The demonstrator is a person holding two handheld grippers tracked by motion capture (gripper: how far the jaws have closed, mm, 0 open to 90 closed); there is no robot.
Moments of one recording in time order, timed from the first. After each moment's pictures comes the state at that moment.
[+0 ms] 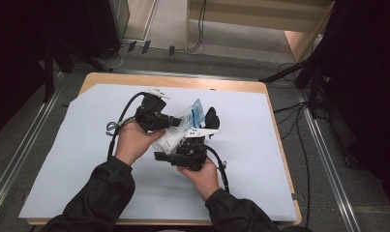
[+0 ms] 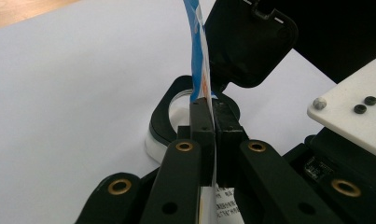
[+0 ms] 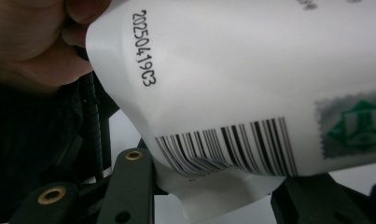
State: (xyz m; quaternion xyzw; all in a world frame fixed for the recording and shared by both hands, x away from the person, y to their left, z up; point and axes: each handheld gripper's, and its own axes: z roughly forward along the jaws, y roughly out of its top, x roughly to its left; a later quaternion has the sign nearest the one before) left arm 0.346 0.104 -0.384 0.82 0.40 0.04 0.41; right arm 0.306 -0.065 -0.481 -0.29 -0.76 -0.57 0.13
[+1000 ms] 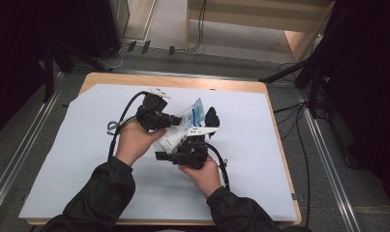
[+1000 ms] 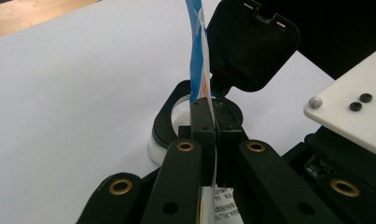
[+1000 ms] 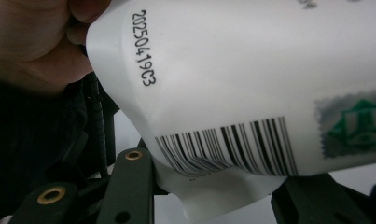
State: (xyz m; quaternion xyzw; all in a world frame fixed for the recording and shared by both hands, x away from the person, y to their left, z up) left arm 0.347 0.101 -0.383 0.82 0.40 0.05 0.41; right arm 0.311 -0.068 -0.481 -0.28 -0.76 -0.57 0.15
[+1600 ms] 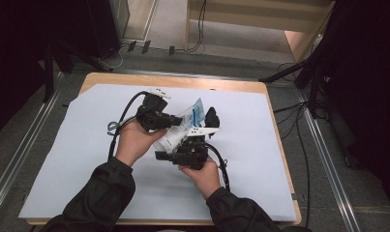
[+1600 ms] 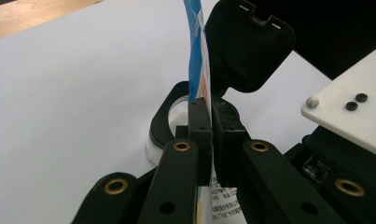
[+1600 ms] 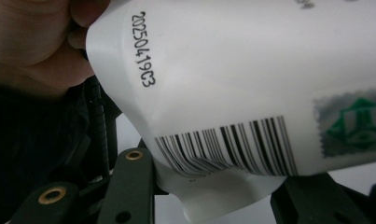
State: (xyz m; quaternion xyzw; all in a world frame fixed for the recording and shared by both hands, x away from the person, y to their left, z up) left arm 0.345 0.101 -0.382 0.82 0.40 0.04 0.41; right arm 0.310 -0.069 -0.480 -0.29 -0.75 -0.57 0.15
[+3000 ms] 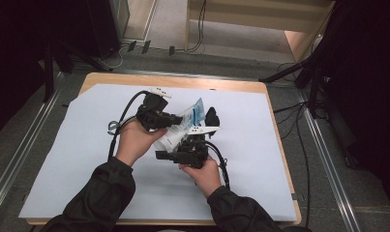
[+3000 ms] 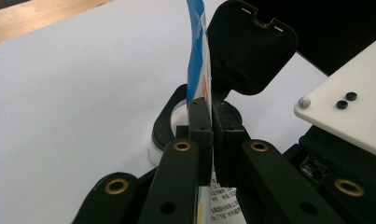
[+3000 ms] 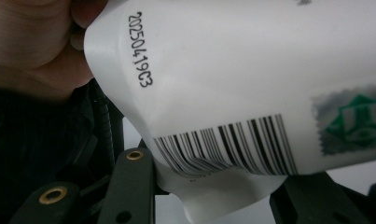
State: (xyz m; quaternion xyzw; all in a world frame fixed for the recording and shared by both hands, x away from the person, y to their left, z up) left arm 0.347 0.100 -0.381 0.82 0.40 0.05 0.41; right arm 0.315 -0.070 -0.481 -0.29 -0.75 -0.57 0.17
